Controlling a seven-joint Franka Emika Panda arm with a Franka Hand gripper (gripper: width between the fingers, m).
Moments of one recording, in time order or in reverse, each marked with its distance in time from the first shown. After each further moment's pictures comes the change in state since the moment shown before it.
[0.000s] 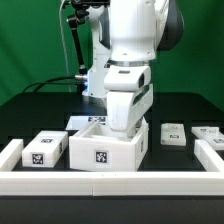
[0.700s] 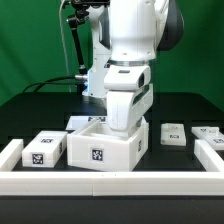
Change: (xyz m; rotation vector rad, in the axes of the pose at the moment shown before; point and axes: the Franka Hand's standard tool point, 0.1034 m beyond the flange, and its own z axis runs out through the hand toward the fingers) arm 0.000 0.002 0.000 -0.001 -0.001 -0.056
